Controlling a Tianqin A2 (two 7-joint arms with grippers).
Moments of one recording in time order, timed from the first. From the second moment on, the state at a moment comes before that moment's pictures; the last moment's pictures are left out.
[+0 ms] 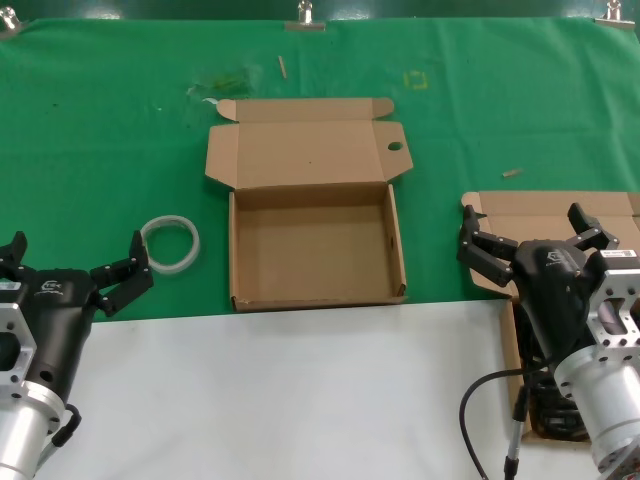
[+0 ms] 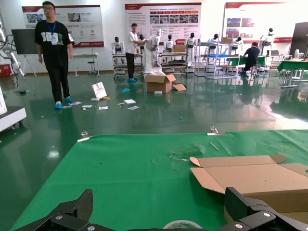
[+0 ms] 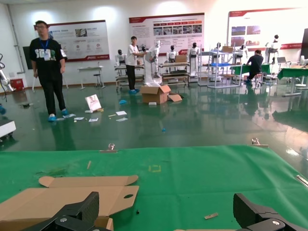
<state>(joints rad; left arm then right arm) 0.00 -0.30 1.60 -1.60 -1.80 0.00 0.00 0.03 0.16 -1.64 1.59 1.83 0.02 -0.04</state>
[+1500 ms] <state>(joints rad) 0.00 -0.30 1.60 -1.60 -1.80 0.00 0.00 -0.01 0.16 -1.82 1.73 2.12 0.40 -0.38</state>
